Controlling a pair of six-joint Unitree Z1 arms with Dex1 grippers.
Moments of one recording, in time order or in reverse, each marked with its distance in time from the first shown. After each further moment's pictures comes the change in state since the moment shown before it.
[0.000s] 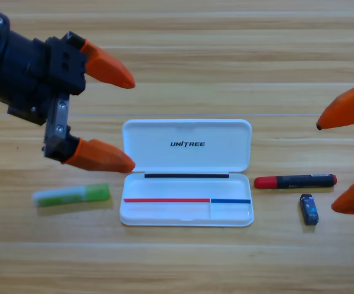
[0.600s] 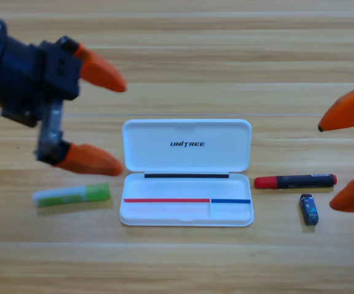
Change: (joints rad) arm 0 0.000 0.001 -0.012 0.050 0.045 0.027; arm 1 0.000 0.000 0.000 0.000 0.000 0.061
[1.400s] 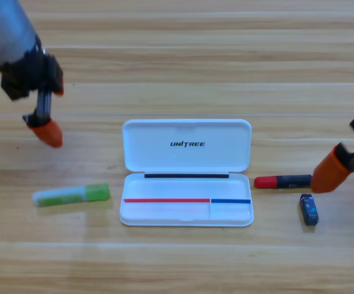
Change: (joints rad) arm 0 0.337 0.463 -0.309 0.346 0.244 0.244; arm 1 -0.066 0.317 -0.047 0.143 -0.403 0.640
